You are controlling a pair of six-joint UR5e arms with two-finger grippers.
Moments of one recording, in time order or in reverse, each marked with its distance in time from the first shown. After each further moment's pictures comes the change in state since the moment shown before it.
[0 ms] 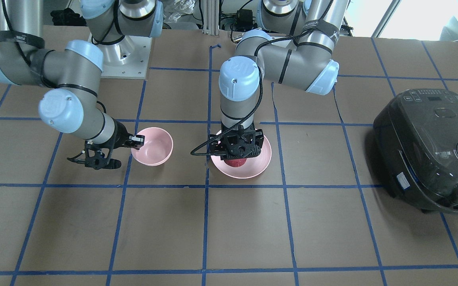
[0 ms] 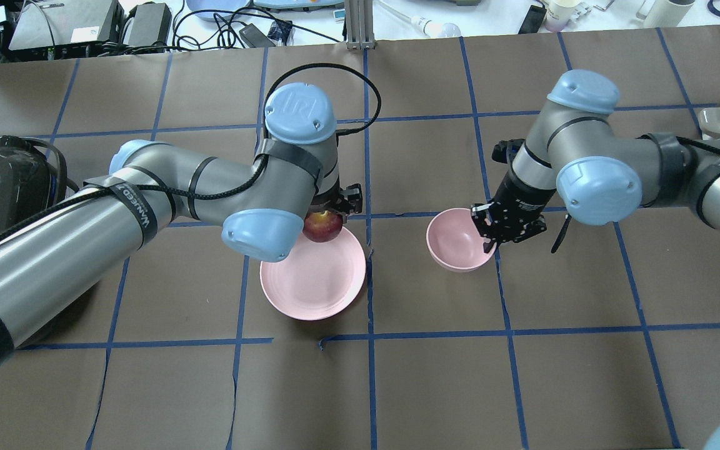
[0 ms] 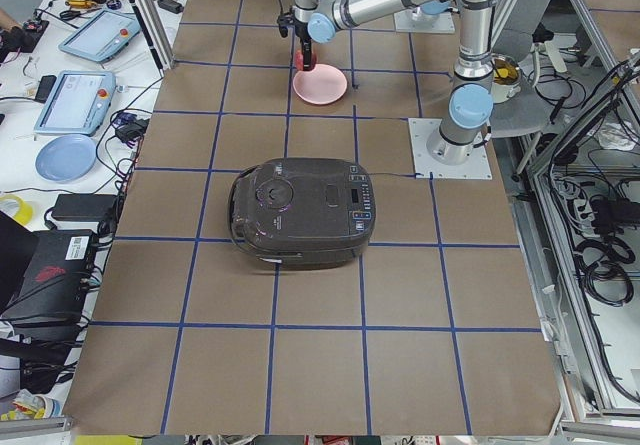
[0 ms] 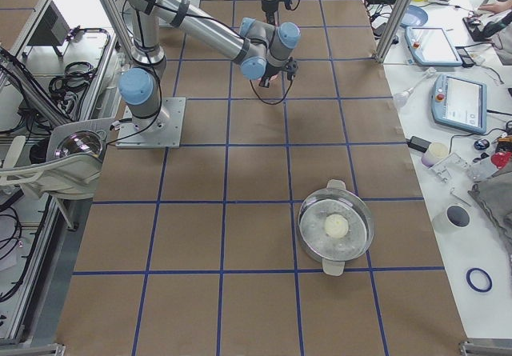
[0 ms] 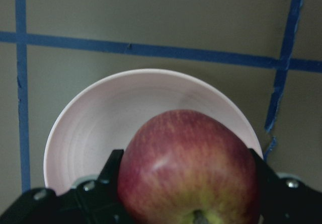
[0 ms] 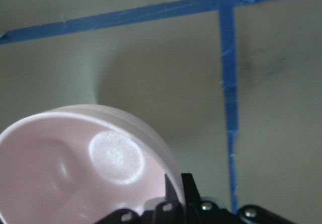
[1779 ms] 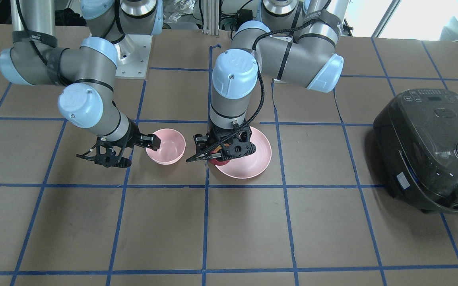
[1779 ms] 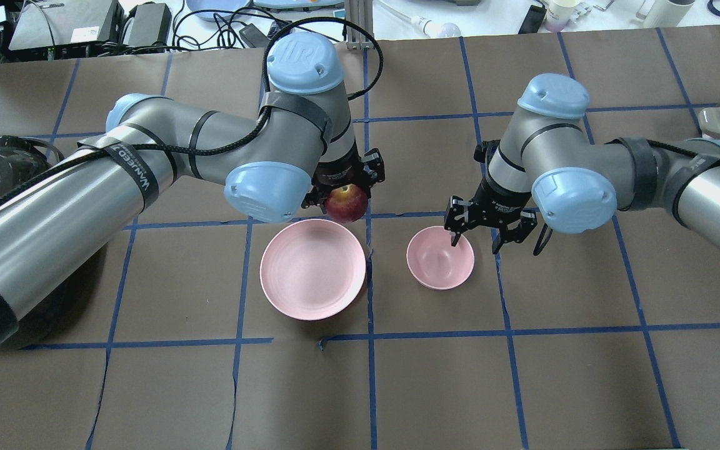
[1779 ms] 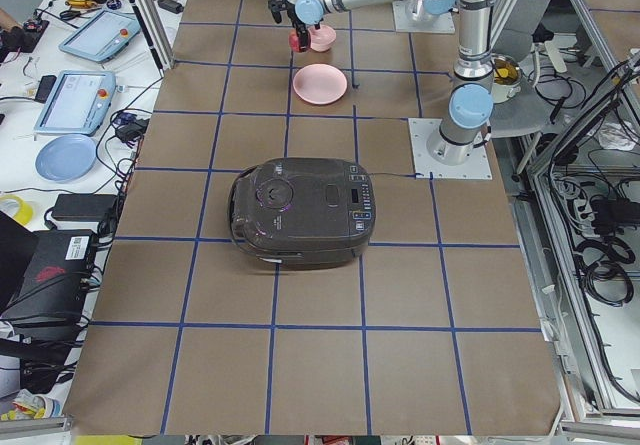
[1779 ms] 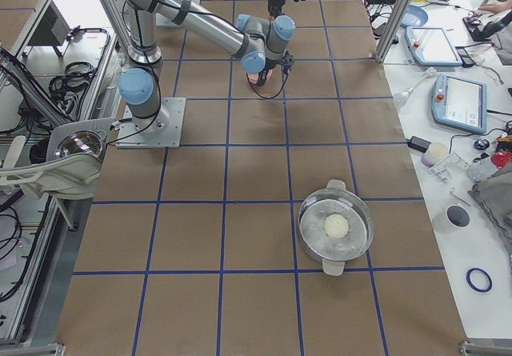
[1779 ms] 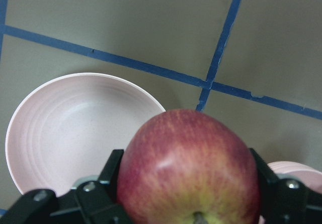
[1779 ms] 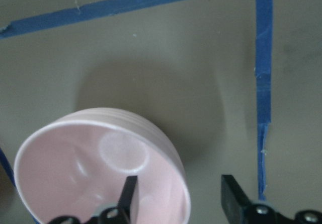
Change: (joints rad) left arm -0.016 -0.013 0.098 -0.089 -0.126 -0.211; right arm 0.024 -0.014 -0.035 -0.019 -0.047 0.087
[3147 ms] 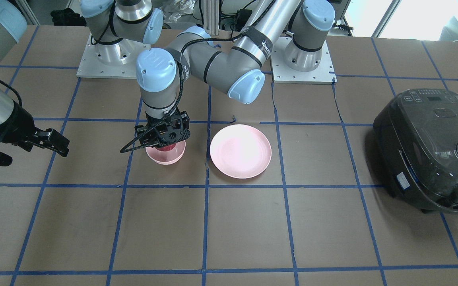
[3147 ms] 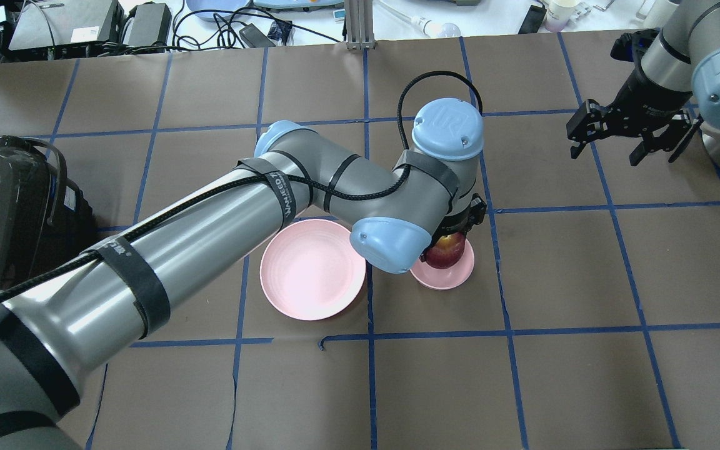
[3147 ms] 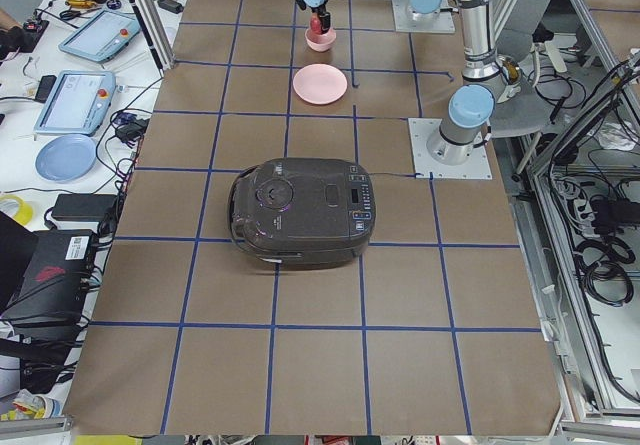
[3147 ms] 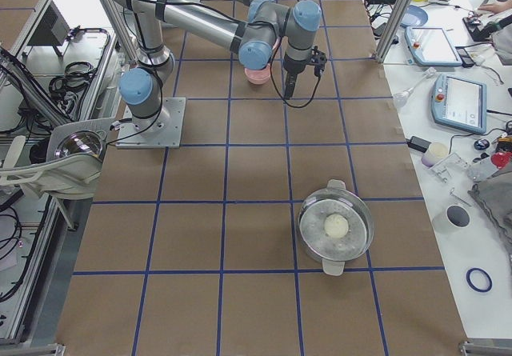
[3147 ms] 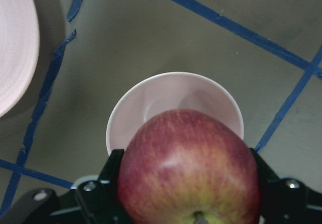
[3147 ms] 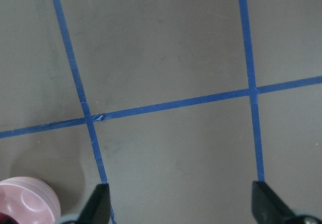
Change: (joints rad) left arm -0.254 -0.180 0.108 0.048 -0.032 -0.375; right arm -0.269 -0.077 -0.223 0.148 -0.132 -0.262
